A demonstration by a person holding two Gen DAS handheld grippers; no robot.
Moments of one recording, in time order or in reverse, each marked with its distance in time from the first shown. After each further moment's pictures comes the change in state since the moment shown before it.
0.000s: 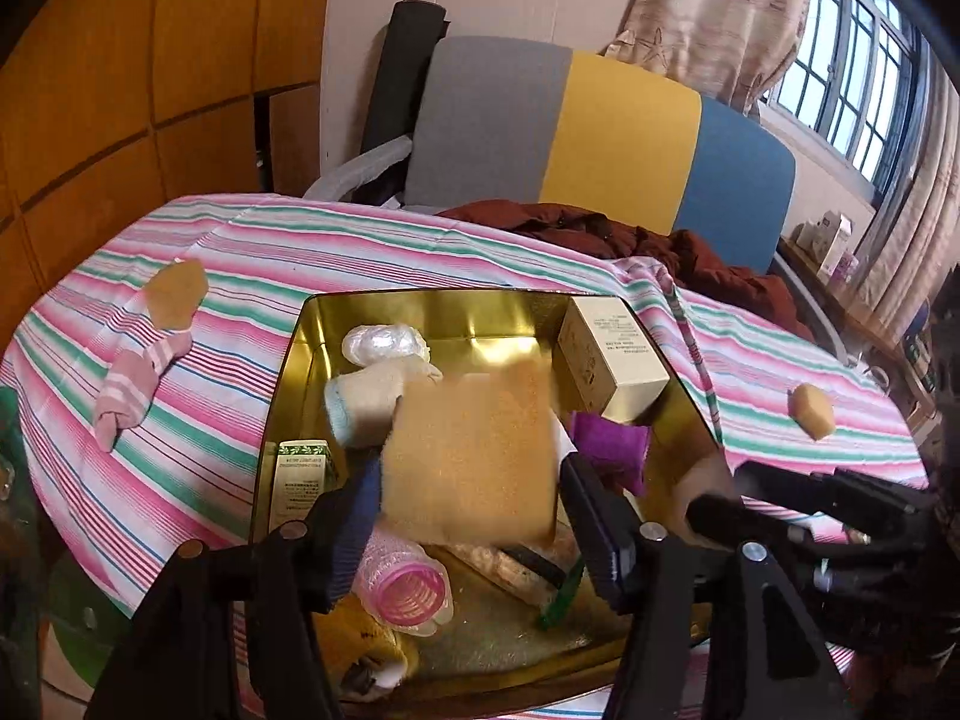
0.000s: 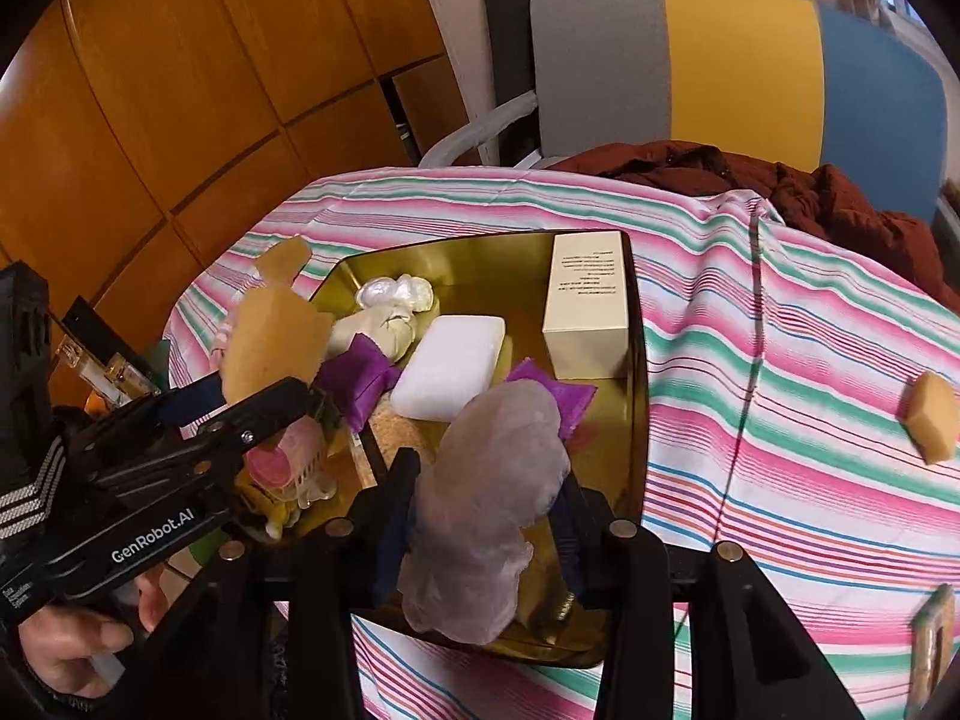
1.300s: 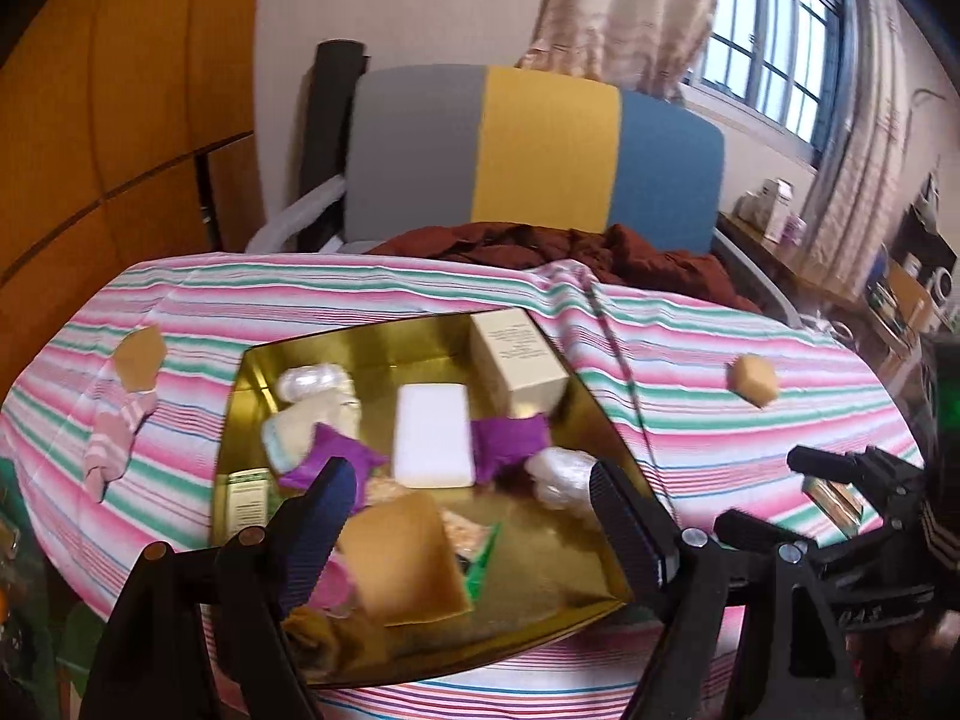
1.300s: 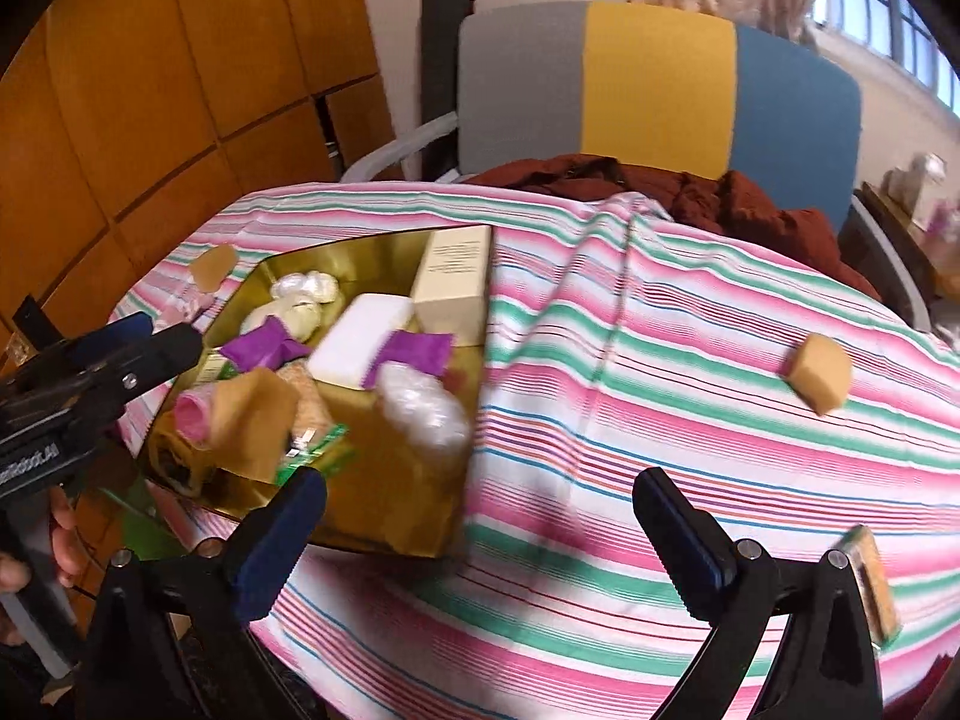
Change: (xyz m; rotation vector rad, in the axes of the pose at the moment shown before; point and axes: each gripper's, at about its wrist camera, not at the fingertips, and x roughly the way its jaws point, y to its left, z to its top) left arm -0.034 -0.063 -0.004 0.170 -0.046 -0.062; right arm -0.052 -0.040 -0.042 0.053 -0.063 -0.222
